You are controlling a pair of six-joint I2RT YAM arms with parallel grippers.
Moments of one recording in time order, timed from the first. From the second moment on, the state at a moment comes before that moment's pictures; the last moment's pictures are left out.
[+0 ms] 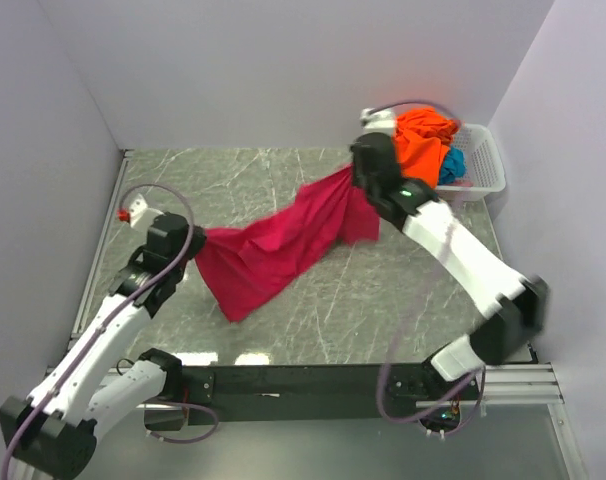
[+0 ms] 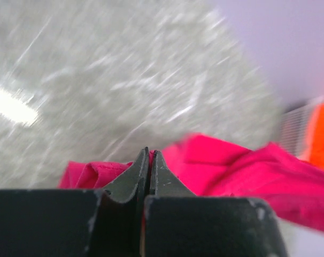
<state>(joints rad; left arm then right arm) -0.37 0.90 0.76 -0.40 -0.44 -1.01 0.56 1.59 1.49 -0.42 0.51 0.21</state>
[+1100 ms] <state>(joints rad) -0.37 0.92 1.18 -0.38 -0.65 -0.87 0.37 0.92 1.28 -0.56 0.43 0.38</state>
